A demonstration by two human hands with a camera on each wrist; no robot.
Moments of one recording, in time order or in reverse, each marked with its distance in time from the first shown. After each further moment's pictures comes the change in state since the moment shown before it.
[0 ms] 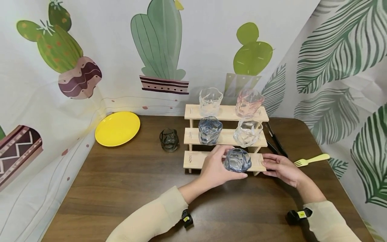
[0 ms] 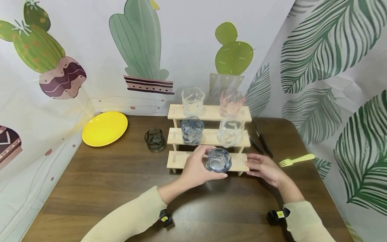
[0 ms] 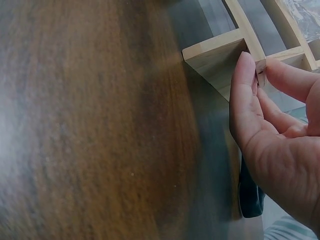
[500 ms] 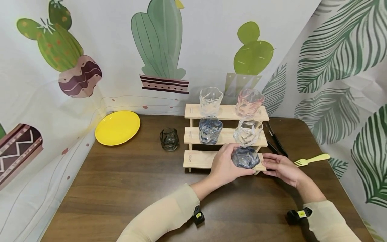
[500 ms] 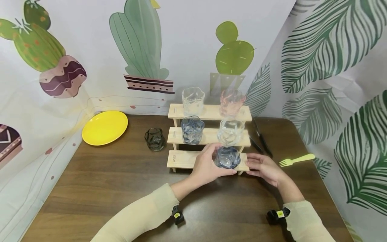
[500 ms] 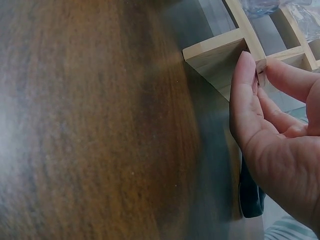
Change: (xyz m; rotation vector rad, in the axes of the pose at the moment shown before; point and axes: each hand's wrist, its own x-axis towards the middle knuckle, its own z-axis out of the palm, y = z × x) left_hand 0.015 0.005 0.032 0.062 0.015 -0.057; right_hand 0.000 -0.001 0.001 -0.003 -0.013 0.001
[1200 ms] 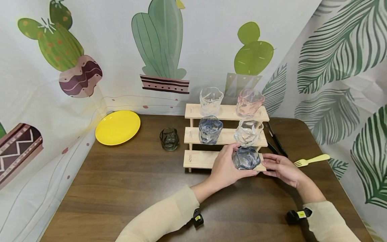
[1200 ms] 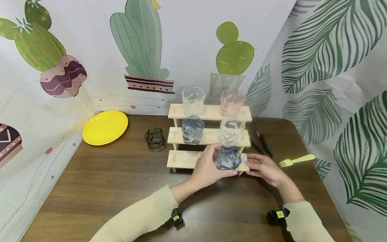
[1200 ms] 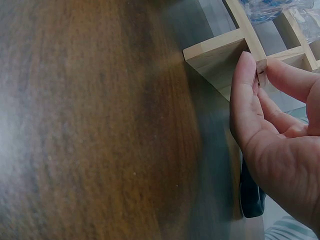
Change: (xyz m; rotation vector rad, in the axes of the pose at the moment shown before) left_hand -0.006 0.005 0.001 -0.027 -0.035 -0.030; right_hand 0.000 0.004 -0.003 0.023 -0.028 -0.038
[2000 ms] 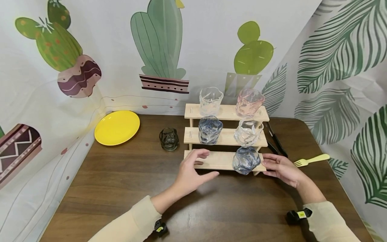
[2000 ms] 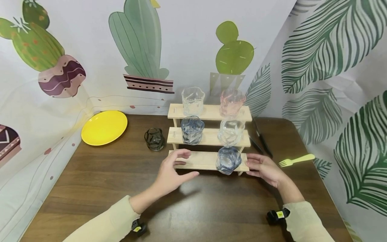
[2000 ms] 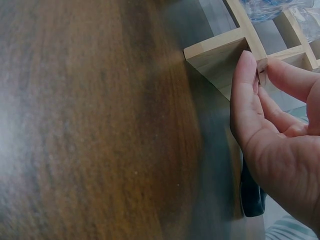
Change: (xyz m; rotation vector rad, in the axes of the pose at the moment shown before) left_hand -0.047 -0.046 -0.094 -0.289 0.054 0.115; right_hand -0.001 -0.001 0.001 0.036 -0.009 -0.011
